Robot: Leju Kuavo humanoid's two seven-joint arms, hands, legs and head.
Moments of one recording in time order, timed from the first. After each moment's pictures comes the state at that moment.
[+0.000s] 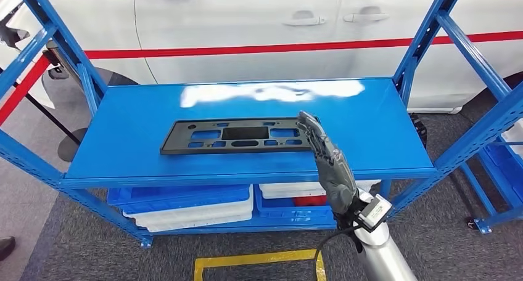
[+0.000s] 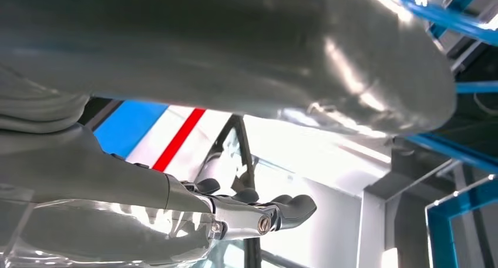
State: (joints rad) left arm -0.08 -0.03 1.42 -0.25 -0.71 0.06 -0.27; right arm -0.21 -0.05 0.26 -1.62 0.11 0.21 -0.70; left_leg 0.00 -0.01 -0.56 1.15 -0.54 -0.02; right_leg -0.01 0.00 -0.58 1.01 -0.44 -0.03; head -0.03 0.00
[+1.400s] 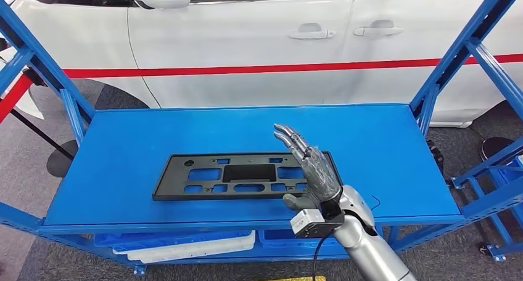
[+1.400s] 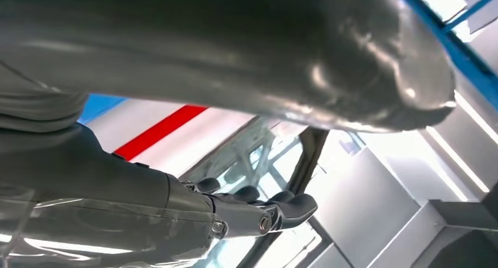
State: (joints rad) left arm -0.06 -0.04 1.42 -0.25 -0.71 0.12 -0.25; right arm -0.28 -0.11 0.41 -1.45 0.57 -0.24 -0.66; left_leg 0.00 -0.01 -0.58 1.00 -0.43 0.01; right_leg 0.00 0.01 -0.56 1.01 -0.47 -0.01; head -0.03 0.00
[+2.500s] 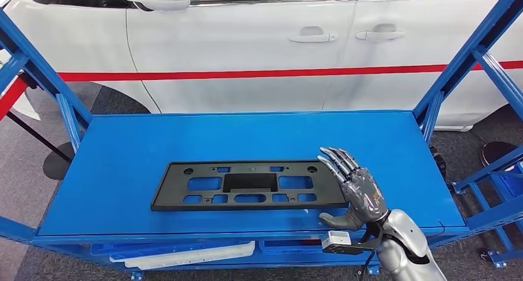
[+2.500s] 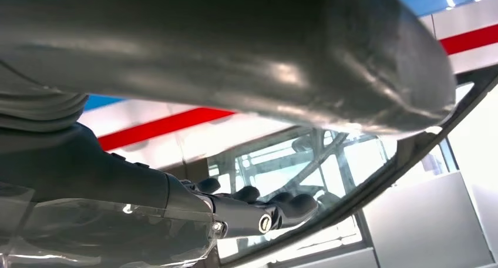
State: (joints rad) left arm -0.07 -0.03 1.41 -0.25 -0.75 0.08 -0.24; right arm -0.07 -0.27 0.18 -1.51 0.87 -0.34 -0.65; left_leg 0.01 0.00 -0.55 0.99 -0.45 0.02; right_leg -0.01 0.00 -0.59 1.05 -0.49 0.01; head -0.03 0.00
